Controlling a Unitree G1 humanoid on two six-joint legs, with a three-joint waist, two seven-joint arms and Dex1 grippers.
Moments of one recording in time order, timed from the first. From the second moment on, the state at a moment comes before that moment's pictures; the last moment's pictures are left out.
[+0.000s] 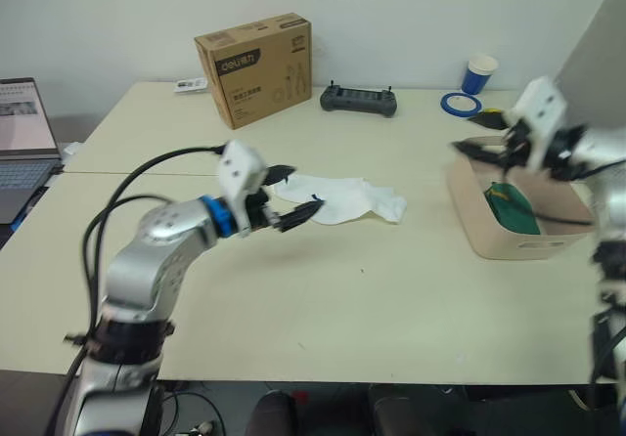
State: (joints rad) left arm -0.33 0.56 0.14 -0.26 -0.41 0.55 -0.69; right arm -0.58 -0.57 -0.07 0.00 0.14 0.32 0.87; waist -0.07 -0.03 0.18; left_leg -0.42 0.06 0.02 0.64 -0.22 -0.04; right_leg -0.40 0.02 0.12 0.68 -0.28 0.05
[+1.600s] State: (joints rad) left arm -0.60 0.34 -0.21 0.50 0.02 0.00 -0.64; right arm -0.56 -0.43 0.22 0.41 -0.21 -0.02 0.53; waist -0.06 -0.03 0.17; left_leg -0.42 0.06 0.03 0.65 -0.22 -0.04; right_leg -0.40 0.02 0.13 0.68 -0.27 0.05
